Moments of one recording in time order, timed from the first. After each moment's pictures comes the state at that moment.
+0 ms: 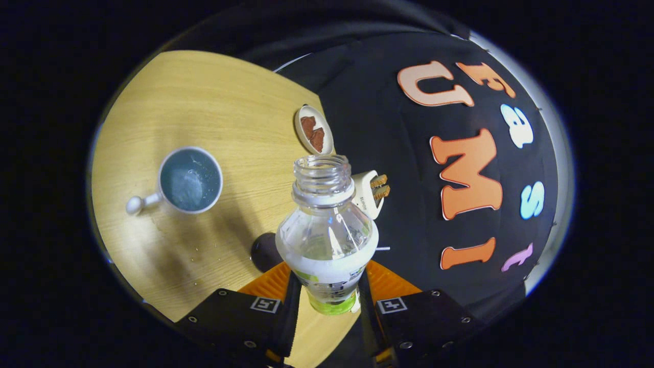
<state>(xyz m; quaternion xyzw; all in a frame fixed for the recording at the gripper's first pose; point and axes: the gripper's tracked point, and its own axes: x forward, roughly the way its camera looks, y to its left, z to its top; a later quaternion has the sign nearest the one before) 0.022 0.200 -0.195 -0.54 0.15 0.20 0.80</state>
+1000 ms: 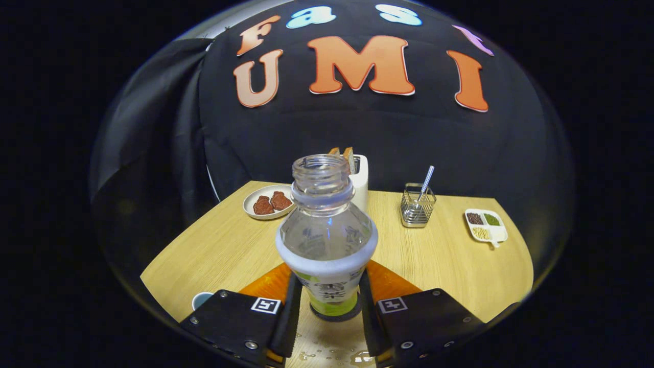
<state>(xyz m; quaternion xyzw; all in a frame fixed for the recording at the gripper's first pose) 0.102 0.173 -0.251 0.01 0.27 0.20 0.94</state>
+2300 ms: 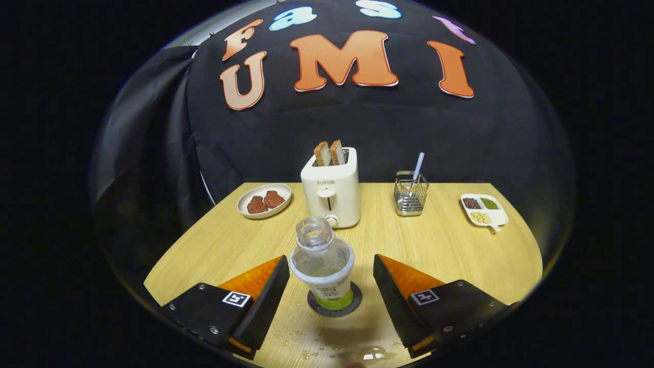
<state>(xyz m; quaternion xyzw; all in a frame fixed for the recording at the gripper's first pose) 0.088 0.151 -0.221 0.03 0.25 0.18 0.95</state>
